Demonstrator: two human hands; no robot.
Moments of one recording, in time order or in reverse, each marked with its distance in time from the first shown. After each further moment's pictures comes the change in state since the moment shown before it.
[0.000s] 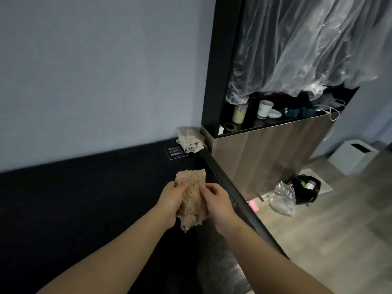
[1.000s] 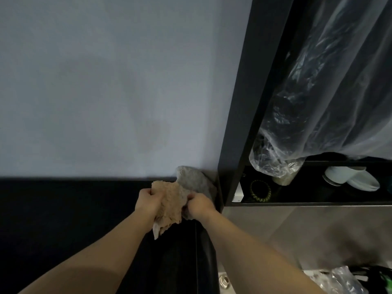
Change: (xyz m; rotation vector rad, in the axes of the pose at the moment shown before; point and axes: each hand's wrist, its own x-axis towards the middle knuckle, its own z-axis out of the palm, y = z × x) left_hand 0.282 0.088 0.034 0.071 0.604 -0.035; right_hand 0.372 -0.051 0.026 -0.978 -0.525 -0.043
